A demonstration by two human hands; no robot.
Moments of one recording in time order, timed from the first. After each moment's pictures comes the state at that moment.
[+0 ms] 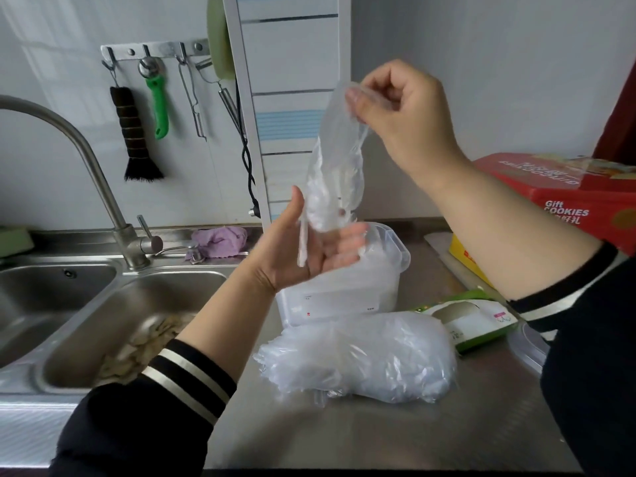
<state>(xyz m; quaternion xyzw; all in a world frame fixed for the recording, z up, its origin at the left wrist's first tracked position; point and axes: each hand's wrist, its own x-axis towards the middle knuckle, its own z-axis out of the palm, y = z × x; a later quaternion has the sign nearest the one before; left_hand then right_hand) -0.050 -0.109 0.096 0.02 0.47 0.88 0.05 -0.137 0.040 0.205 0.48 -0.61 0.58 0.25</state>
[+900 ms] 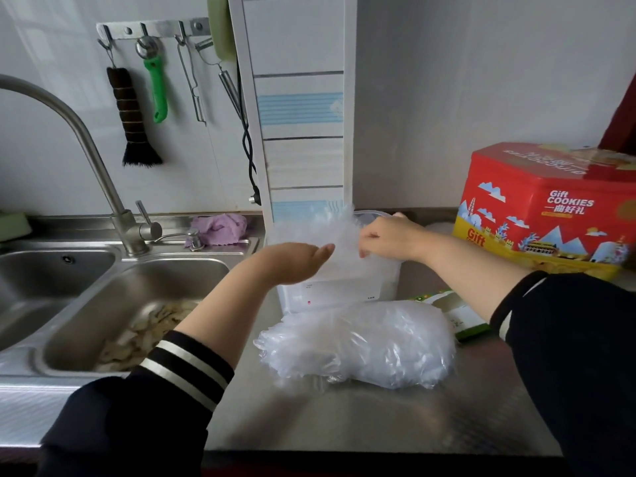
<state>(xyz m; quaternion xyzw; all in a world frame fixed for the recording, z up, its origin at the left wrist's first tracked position) -0.055 -0.119 0.066 -0.12 0.98 0.11 0.07 -0.199 0.040 0.066 0.45 -0.89 0.12 -0.03</state>
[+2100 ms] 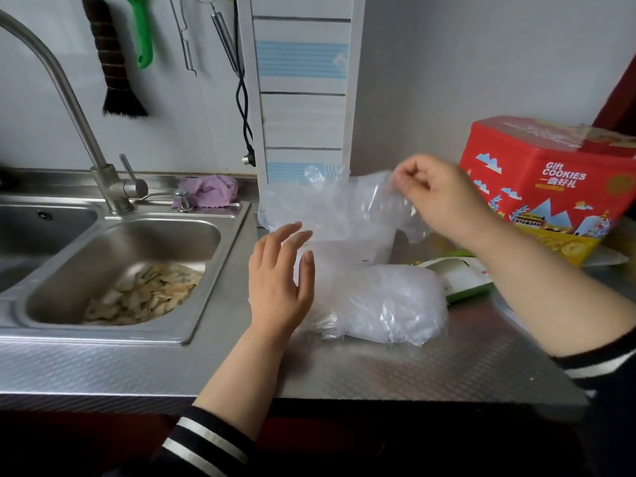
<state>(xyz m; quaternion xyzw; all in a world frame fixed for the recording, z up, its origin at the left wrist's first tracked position) 0.011 -0.080 -0.036 -0.07 0.82 0.20 -0.53 -0.121 0.097 0.093 0.40 -0.79 0.45 0.10</state>
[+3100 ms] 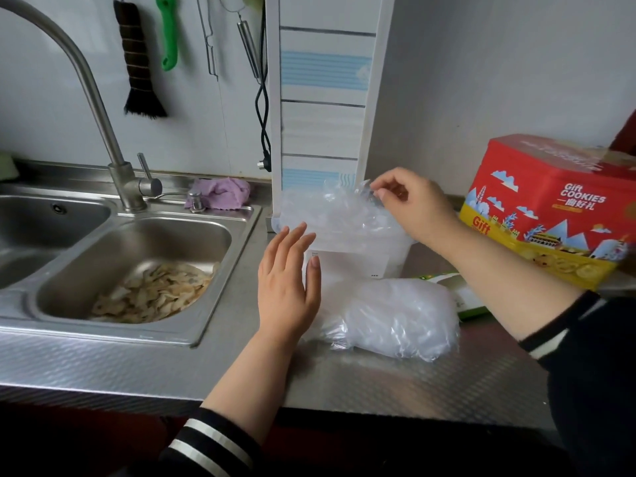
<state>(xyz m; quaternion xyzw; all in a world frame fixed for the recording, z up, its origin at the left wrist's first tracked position) 0.006 -0.087 -0.042 -0.11 0.84 0.20 -0.50 -0.154 0.052 0.071 0.42 -0.80 0.41 0.13</state>
